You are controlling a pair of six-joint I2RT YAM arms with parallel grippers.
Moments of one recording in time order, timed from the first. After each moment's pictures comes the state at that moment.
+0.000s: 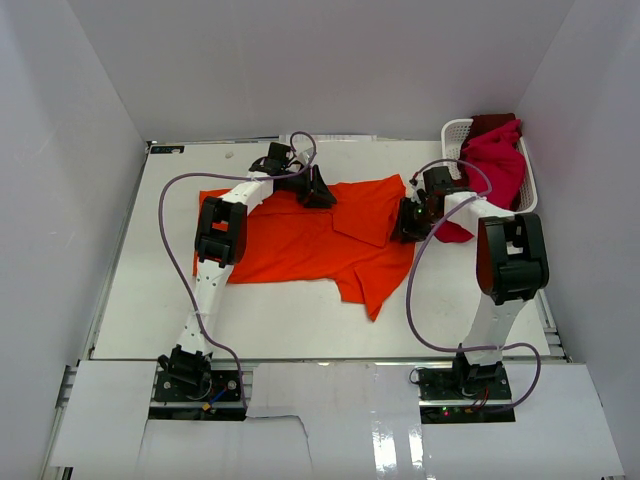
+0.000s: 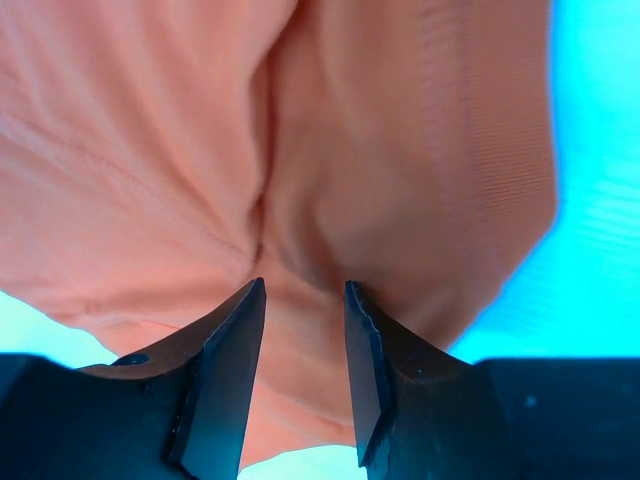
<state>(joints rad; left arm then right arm) -0.31 2.65 2.18 -0.39 0.96 -0.56 0.17 1.88 1.22 -0.48 -0.39 0.24</state>
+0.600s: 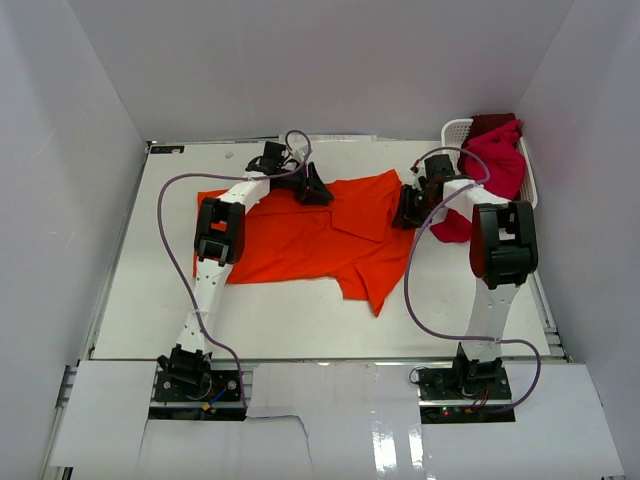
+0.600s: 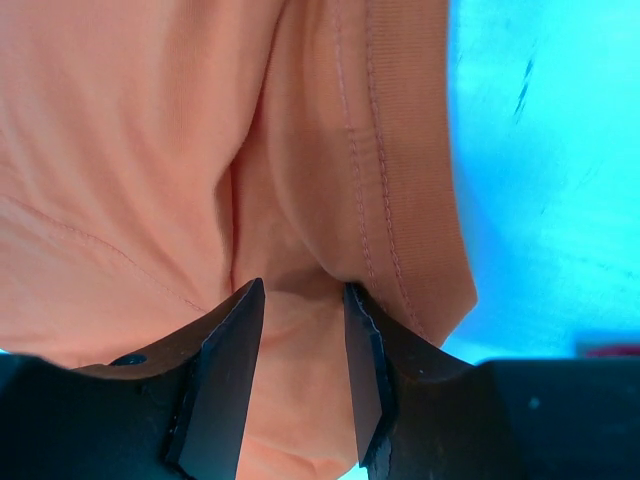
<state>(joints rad) -0.28 2.69 2.23 -0.38 0.98 -0.58 0.13 2.02 1.39 -0.50 -0.36 0.20</state>
